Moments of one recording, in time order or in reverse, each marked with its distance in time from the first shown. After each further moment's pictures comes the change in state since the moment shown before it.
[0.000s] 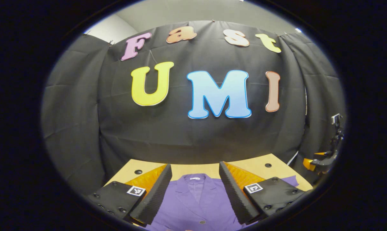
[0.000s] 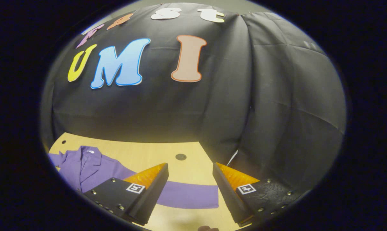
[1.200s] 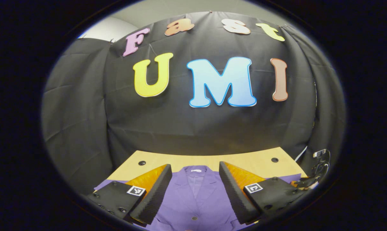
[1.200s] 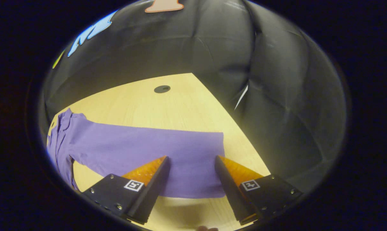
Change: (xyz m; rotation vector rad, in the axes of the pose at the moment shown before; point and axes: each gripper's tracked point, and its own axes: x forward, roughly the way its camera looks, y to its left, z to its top) left arm 0.022 -0.034 -0.023 0.027 0.091 0.089; right arm 0.105 -0.034 -0.202 0.091 0.447 0.048
